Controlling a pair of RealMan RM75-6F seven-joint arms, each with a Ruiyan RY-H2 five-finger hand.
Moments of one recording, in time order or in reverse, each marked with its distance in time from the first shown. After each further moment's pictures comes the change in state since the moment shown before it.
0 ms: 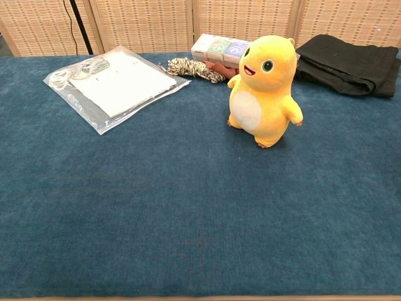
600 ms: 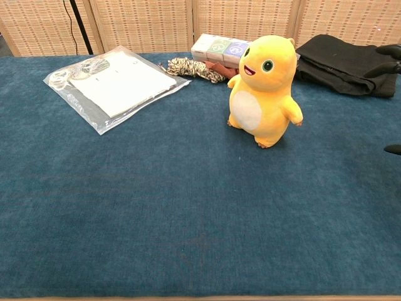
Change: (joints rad) left arm -0.004 0.003 -0.007 0.001 -0.026 -0.020 -0.007; right arm 0.186 -0.292 0.039 0.441 0.000 -0.070 0.257
